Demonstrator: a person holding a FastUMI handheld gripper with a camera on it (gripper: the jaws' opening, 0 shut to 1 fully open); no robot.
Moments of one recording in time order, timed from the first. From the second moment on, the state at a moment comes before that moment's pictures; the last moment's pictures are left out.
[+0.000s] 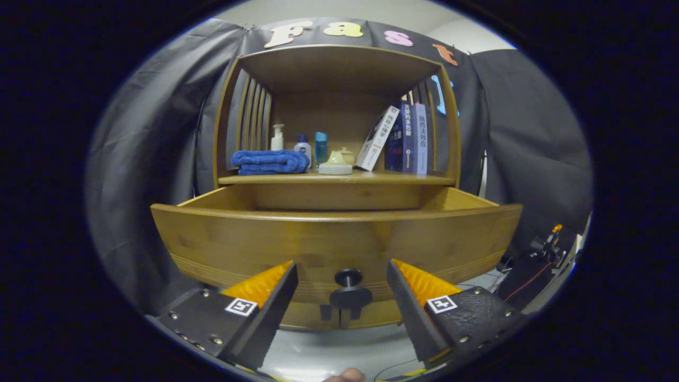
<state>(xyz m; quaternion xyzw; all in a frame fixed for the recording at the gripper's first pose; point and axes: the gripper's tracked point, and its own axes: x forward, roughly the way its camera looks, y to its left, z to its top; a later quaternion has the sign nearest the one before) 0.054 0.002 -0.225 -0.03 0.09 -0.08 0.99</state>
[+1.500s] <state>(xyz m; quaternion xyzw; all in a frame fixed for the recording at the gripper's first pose) 0.158 -0.015 -0.226 -0.03 0.09 -0.05 0.99</state>
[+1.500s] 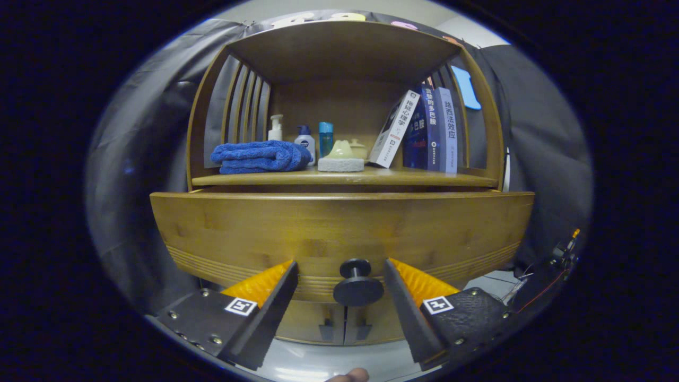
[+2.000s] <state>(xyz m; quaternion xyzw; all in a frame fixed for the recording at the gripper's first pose) 0.199 -0.020 -0.229 -0.02 0.09 -0.05 0.99</state>
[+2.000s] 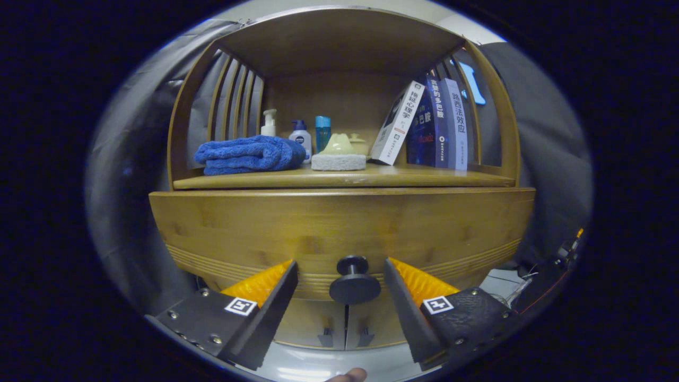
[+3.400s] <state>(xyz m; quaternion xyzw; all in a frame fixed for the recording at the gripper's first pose) 0.172 0.002 -0.210 -0.04 0.11 -0.06 0.99</state>
